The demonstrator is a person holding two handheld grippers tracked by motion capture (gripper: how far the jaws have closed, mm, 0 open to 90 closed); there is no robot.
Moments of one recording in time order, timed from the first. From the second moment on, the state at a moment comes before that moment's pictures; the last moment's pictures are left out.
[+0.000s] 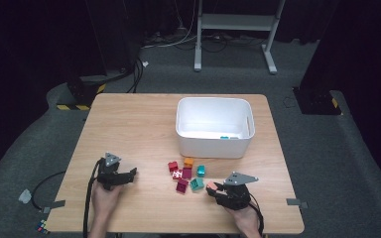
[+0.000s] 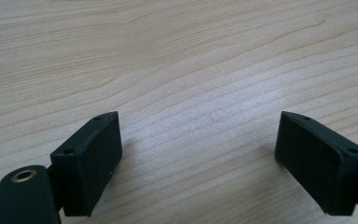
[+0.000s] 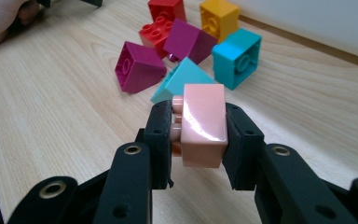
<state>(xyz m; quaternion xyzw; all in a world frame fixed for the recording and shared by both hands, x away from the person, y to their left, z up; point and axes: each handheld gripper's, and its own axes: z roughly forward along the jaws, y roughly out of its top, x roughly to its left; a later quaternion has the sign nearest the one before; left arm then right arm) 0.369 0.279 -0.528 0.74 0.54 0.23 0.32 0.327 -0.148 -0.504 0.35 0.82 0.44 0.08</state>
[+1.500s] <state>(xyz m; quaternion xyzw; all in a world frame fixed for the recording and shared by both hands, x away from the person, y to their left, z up) 0.369 0.279 -0.528 0.74 0.54 0.23 0.32 0.376 -0.190 -0.408 0.38 0.78 0.49 0.11</state>
